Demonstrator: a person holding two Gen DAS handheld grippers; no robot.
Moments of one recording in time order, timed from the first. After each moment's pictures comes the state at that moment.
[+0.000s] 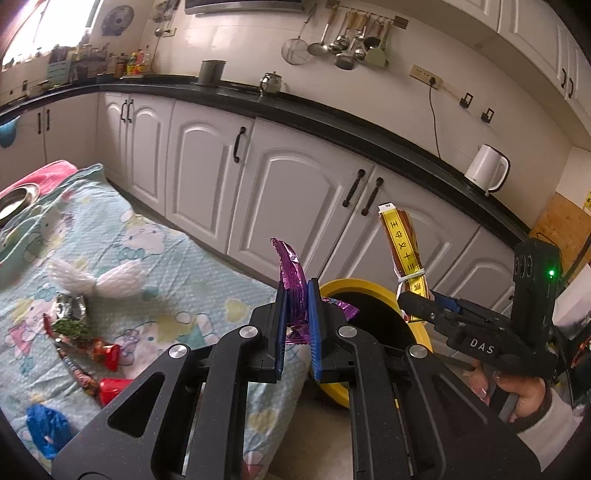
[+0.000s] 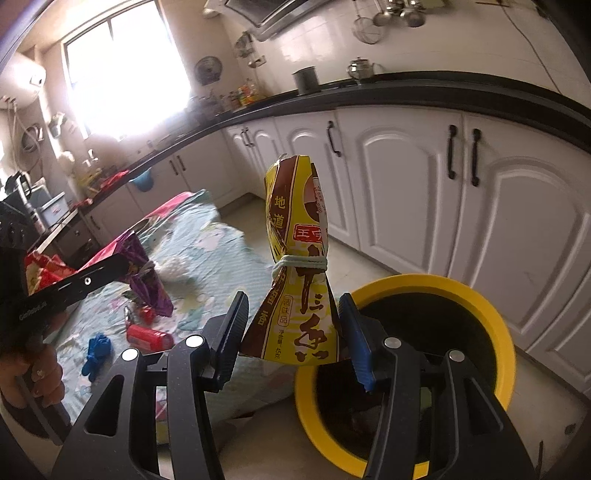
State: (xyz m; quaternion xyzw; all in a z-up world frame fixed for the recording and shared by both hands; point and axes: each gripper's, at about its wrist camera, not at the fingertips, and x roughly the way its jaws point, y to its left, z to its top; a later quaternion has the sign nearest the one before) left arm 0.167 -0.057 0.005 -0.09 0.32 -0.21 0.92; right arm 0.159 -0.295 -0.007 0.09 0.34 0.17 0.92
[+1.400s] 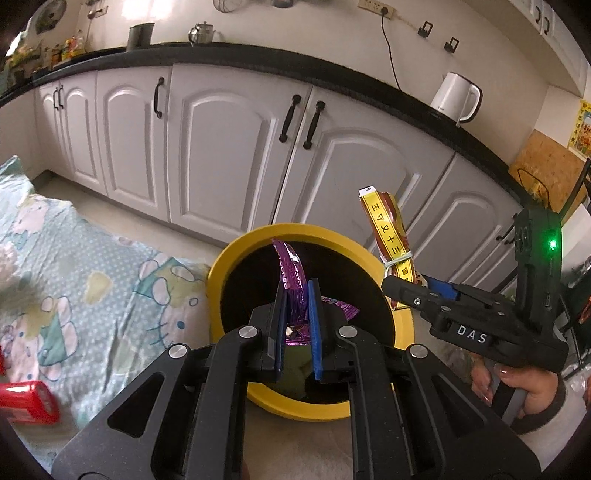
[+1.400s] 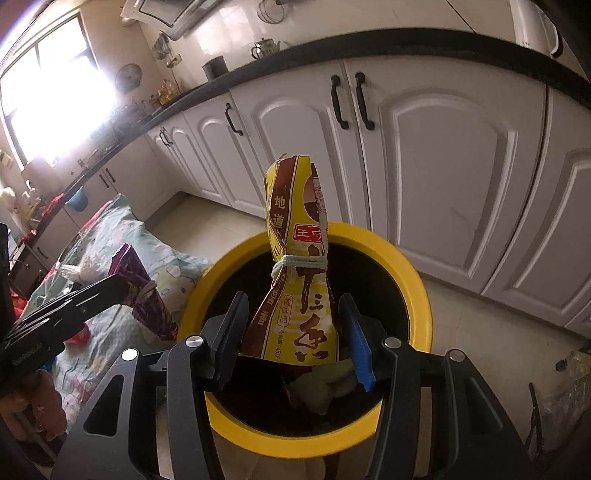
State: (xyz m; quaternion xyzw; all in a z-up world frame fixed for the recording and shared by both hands) left arm 0.192 -0.185 -0.064 -0.02 0.38 -0.29 0.88; right arm 0.145 -0.390 -0.075 0.13 0.39 0.05 0.91
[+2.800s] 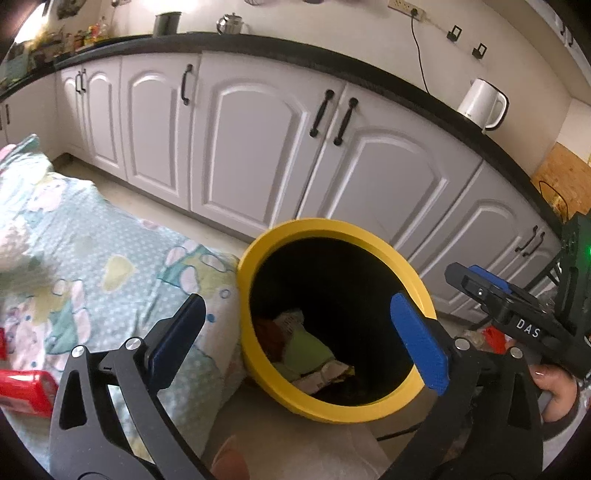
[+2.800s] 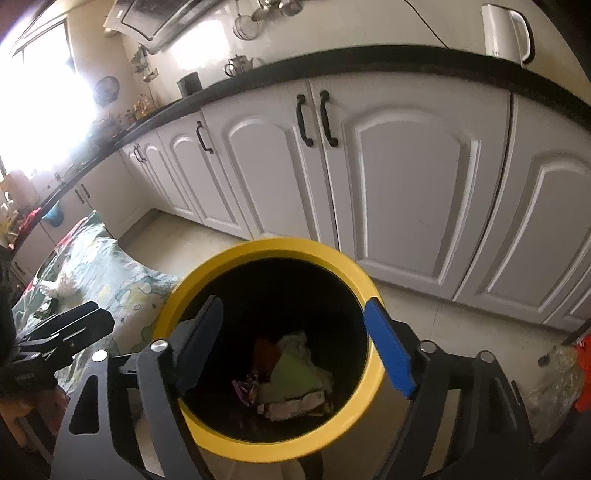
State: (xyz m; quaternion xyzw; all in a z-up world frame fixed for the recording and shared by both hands) left arm 0.201 -0.169 -0.068 -0.04 0.39 -0.24 0.89; right arm 0.134 -0.404 -0.060 0.12 0.36 -0.01 0.93
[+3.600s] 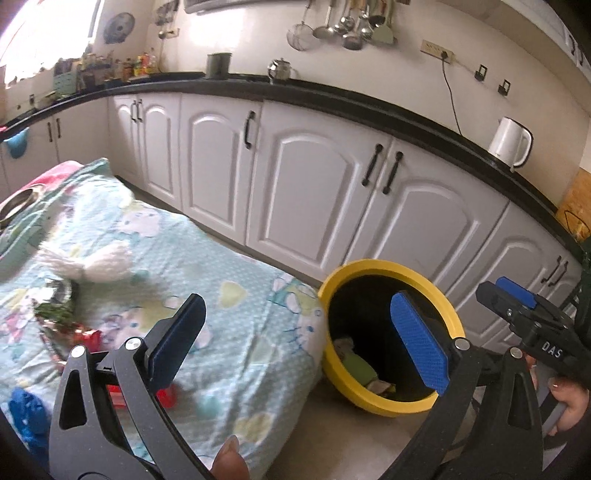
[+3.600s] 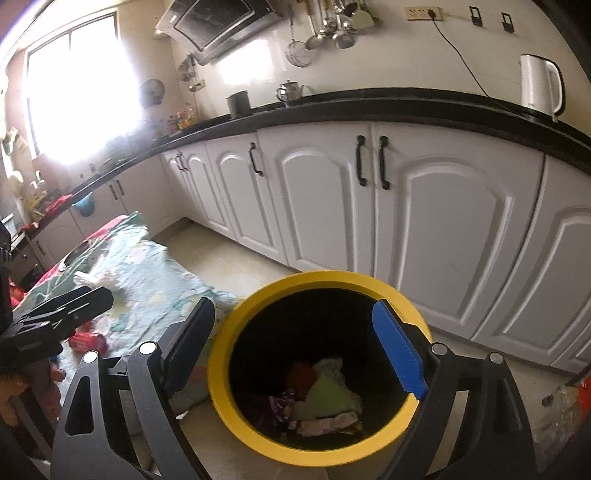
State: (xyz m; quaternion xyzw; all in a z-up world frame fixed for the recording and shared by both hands) left arm 0.172 -0.094 -0.028 -0.04 0.33 -0.15 0.93; right arm 0.121 -0.342 -0.023 0.08 0.30 0.05 0.95
